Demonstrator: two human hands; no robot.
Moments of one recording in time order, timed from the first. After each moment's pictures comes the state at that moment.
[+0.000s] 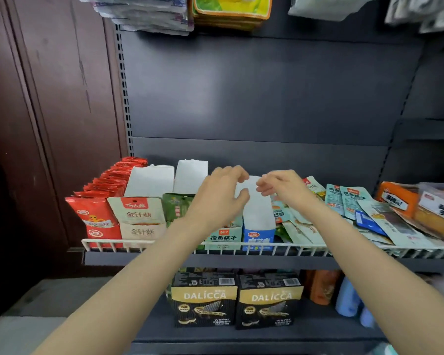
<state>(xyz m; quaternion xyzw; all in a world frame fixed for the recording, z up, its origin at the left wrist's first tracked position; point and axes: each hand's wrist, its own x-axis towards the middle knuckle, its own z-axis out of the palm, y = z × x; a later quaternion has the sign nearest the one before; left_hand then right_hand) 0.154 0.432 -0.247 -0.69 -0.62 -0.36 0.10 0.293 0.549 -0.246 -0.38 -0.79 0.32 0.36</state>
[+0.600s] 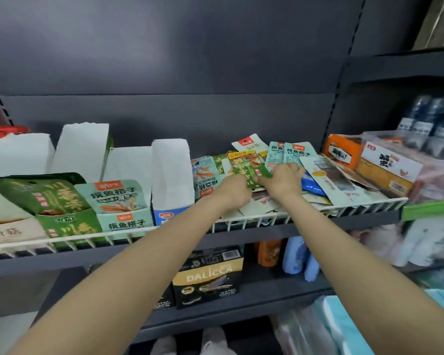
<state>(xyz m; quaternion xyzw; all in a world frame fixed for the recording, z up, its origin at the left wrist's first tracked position) 0.290 0.616 -0.328 -0.70 -0.68 -0.17 -0.13 0.407 0.673 -0.340 -0.67 -0.69 0.08 0.25</state>
